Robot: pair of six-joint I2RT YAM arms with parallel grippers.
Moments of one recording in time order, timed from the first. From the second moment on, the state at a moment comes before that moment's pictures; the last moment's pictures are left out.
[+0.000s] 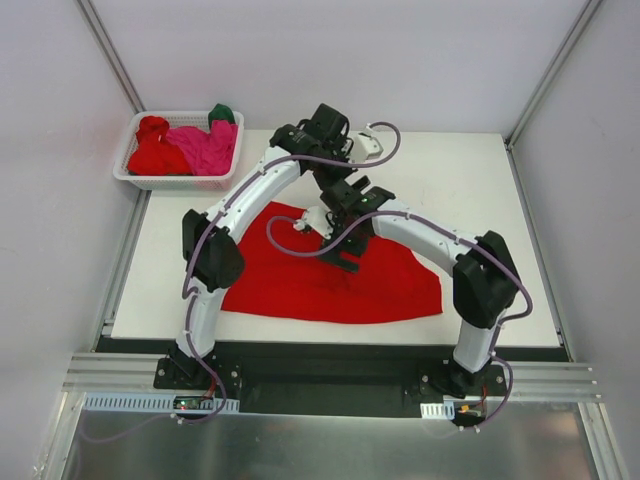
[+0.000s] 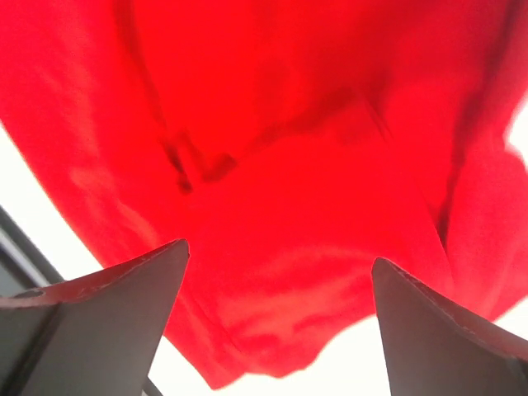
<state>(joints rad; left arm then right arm) -0.63 2.12 2.21 -1.06 0.27 0.46 0.81 1.82 1.51 -0.94 -0.04 -0.52</state>
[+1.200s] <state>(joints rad) -0.70 2.41 2.22 -1.09 0.19 0.43 0.52 1.65 1.03 -1.18 -0.23 -0.73</state>
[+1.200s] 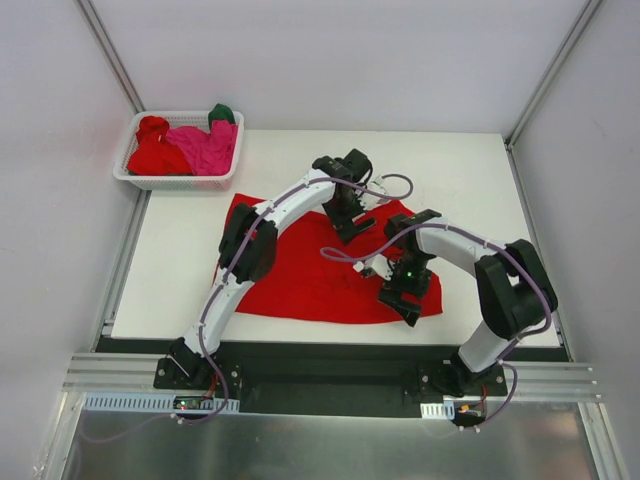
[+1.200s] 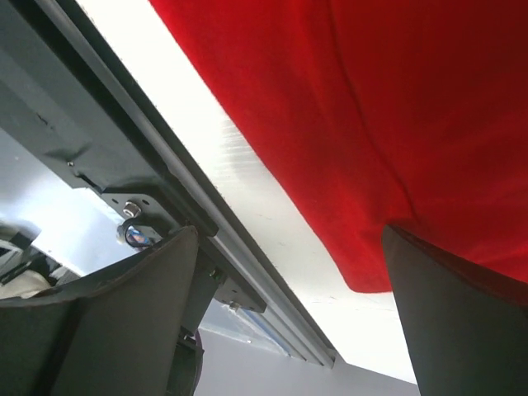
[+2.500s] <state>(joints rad) -0.59 2.47 2.25 -1.08 -0.06 0.32 0.33 1.83 1.12 -1.19 -0.08 -0.71</state>
